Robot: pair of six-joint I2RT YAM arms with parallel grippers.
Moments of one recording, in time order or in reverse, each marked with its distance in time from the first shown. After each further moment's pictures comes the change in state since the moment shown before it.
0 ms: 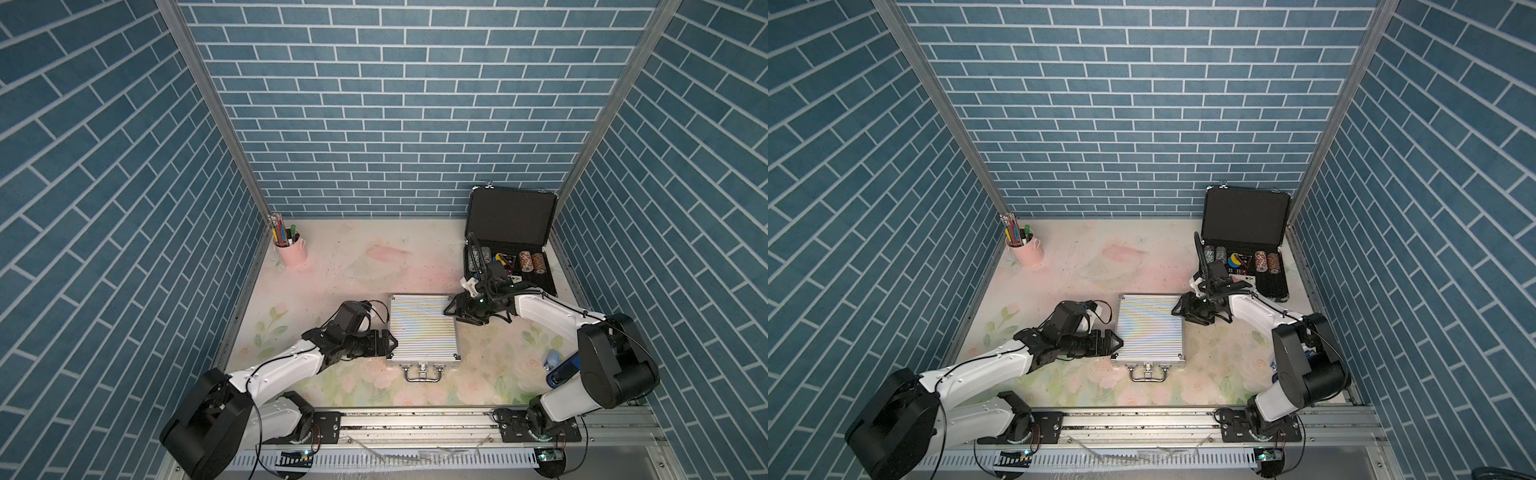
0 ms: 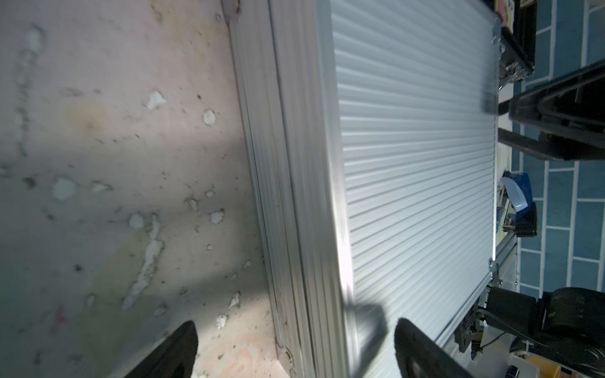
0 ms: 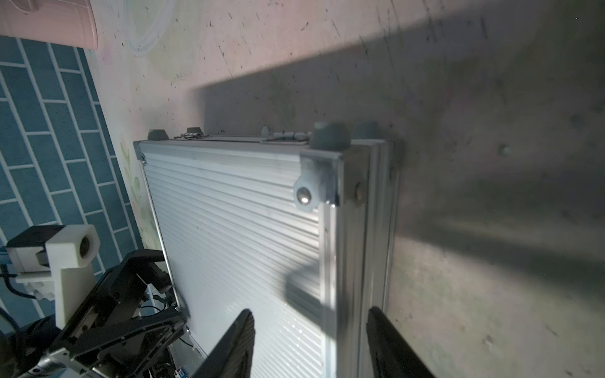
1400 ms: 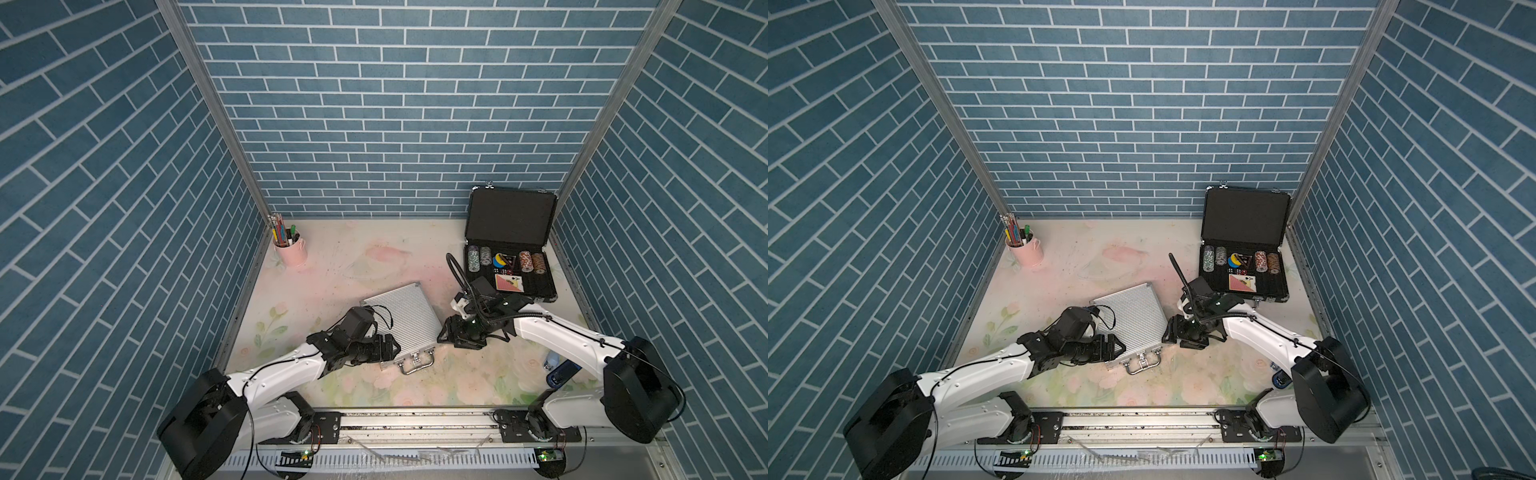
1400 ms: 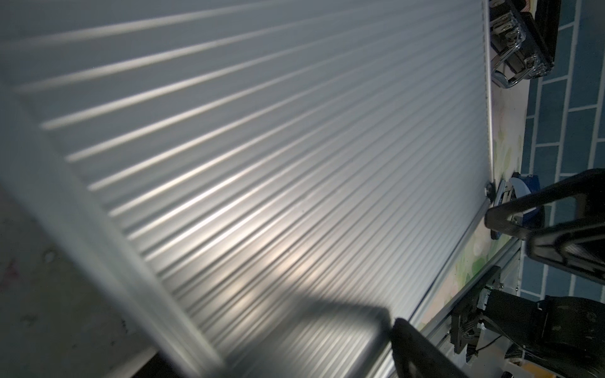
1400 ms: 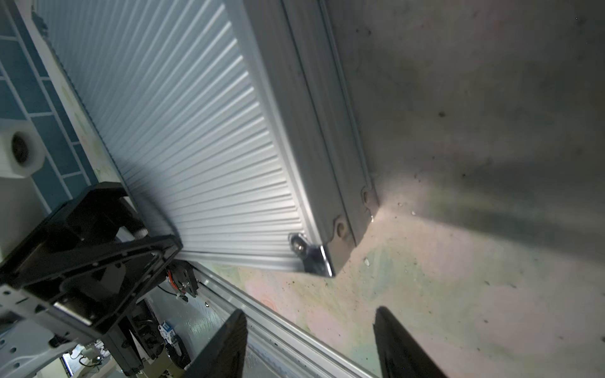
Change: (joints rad) left arm -0.087 -0.032 0.005 -0.038 -0.073 -0.112; right arm 0.232 -0.158 -0.051 -0.180 0.095 0.160
